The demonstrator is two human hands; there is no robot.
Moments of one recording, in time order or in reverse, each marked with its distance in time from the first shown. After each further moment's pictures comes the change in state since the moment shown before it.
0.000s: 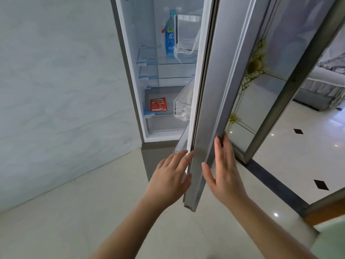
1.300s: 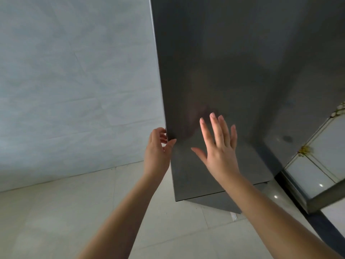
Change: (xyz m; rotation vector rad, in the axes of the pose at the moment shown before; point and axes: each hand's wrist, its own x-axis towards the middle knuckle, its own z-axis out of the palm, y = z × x) left_hand 0.129 -0.164 -0.026 -0.242 0.493 -0.841; right_hand 0.206 0.030 0.179 -0.105 -0.070 -0.301
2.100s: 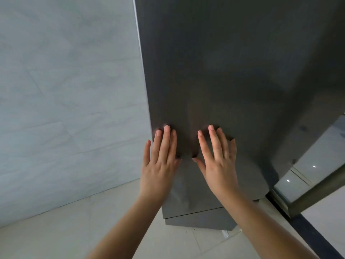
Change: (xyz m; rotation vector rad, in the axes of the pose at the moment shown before) left_hand 0.086 -0.019 0.041 0.826 0.287 0.795; right_hand 0.062 0.024 0.050 -0.219 0.095 0.058
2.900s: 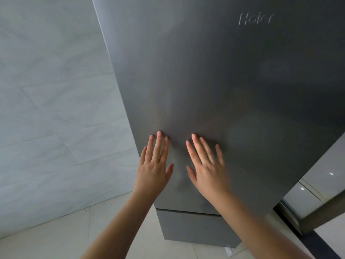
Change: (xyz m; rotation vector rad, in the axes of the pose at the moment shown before) left_hand 0.051 0.024 0.070 -0.208 -0.390 -0.028; right_hand 0.029 0.055 0.034 0.058 -0.345 0.000
